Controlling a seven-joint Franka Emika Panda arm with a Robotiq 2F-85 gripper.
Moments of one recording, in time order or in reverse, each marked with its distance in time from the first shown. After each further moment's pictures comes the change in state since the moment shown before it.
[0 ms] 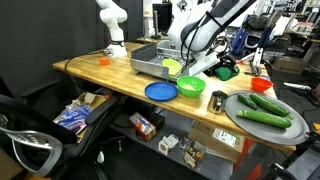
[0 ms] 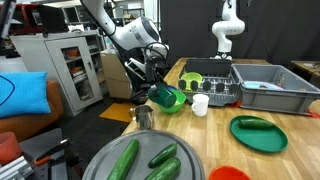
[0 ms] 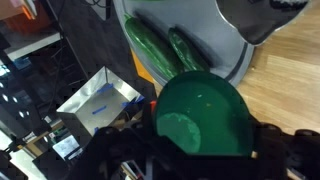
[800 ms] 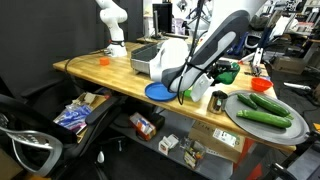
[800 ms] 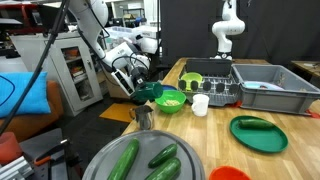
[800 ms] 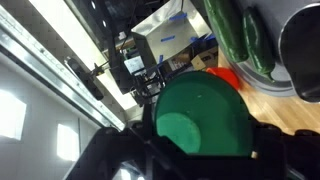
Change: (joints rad) arm 0.205 0.239 0.006 0.152 -0.215 -0.421 -0.041
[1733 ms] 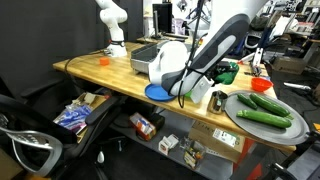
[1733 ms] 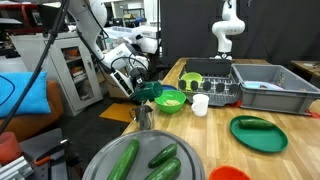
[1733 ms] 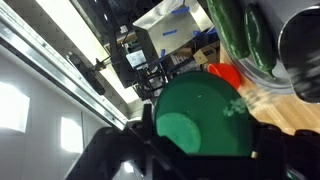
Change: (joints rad) arm 0.024 0.010 -0.009 -0.004 -0.021 -0.010 -0.002
